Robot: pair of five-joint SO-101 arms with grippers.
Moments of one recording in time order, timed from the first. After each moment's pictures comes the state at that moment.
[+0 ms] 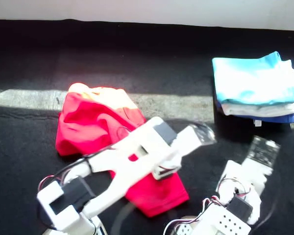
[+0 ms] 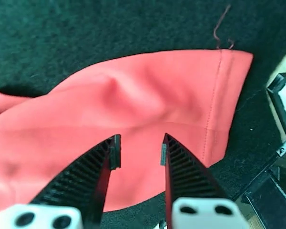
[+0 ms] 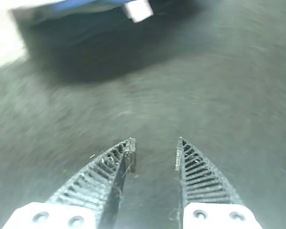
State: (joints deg) left arm 45.8 2.9 18.6 75.3 -16.8; right arm 33.1 -99.0 96.1 53.8 9.9
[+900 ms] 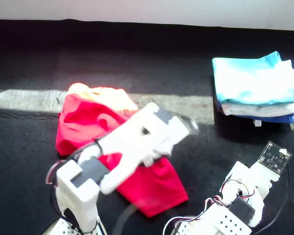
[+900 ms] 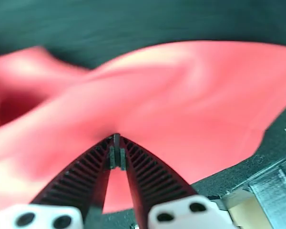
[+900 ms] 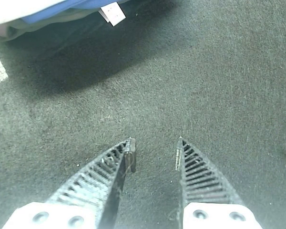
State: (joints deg) left arm 31.4 16.7 8.0 83.2 -16.8; right arm 36.0 -99.0 96.1 53.4 7.1
